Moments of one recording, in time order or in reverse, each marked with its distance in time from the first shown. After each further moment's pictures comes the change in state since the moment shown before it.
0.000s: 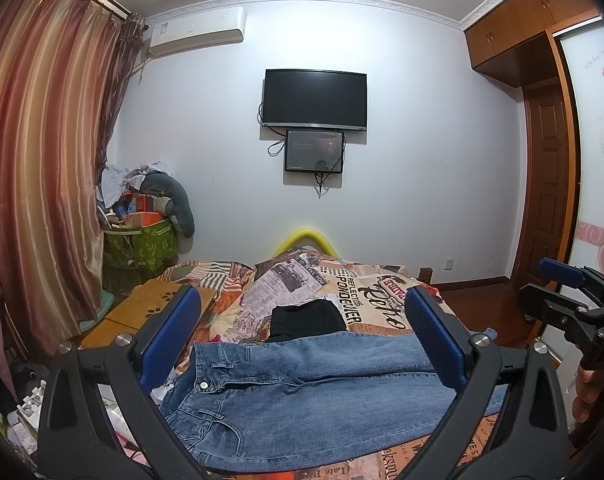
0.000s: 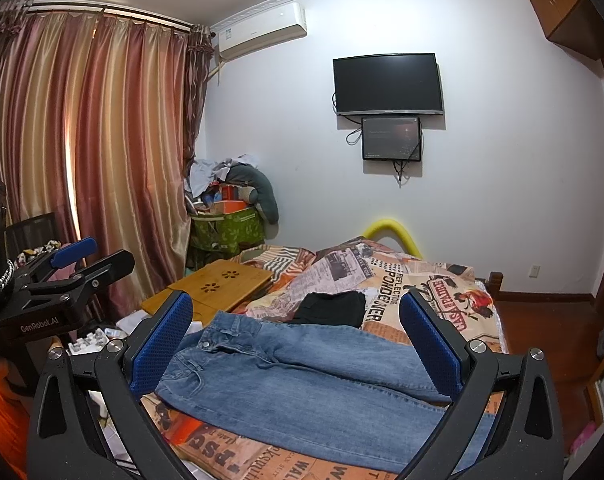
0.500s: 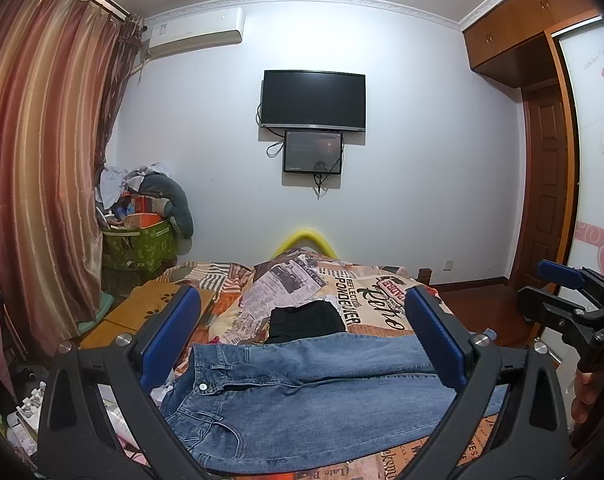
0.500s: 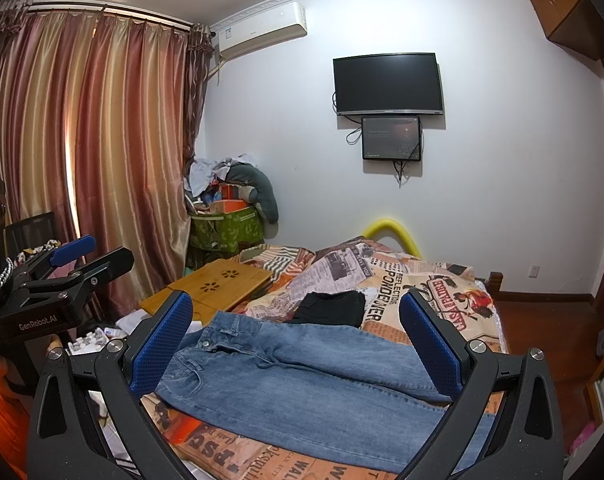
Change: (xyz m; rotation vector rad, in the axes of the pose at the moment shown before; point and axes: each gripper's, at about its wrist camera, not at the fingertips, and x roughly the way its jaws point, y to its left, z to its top) left arm 0.002 -0.001 0.002 0.000 0.001 -0.003; right arm 0.001 -0.001 -0.002 -0.001 0.003 0.002
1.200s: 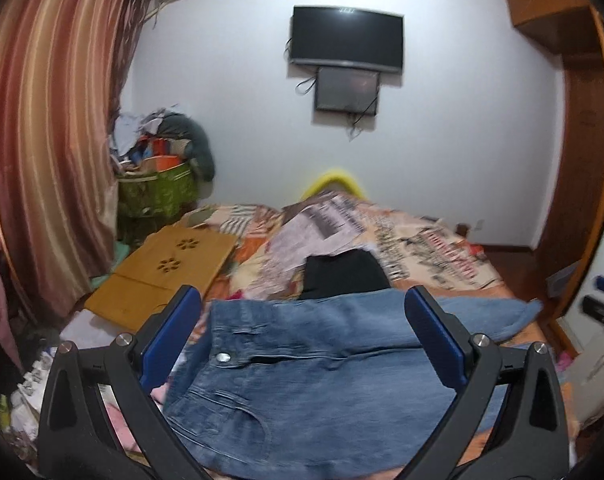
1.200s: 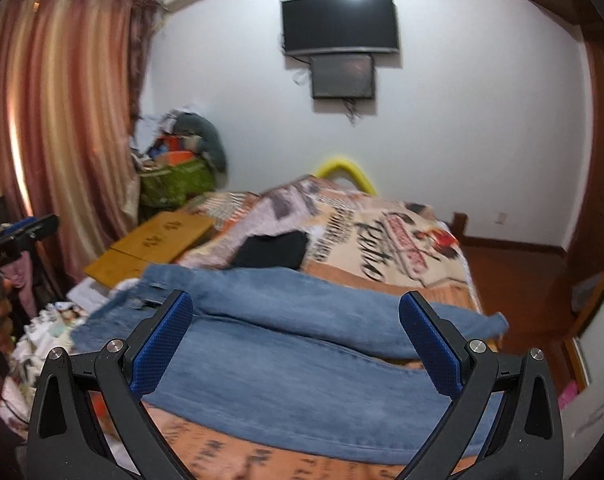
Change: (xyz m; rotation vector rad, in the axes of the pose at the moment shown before) left arm 0.124 0.057 -0.047 -0.021 0.223 0.118; right arm 0.063 -0.094 -0.058 0.069 0.226 -0.184
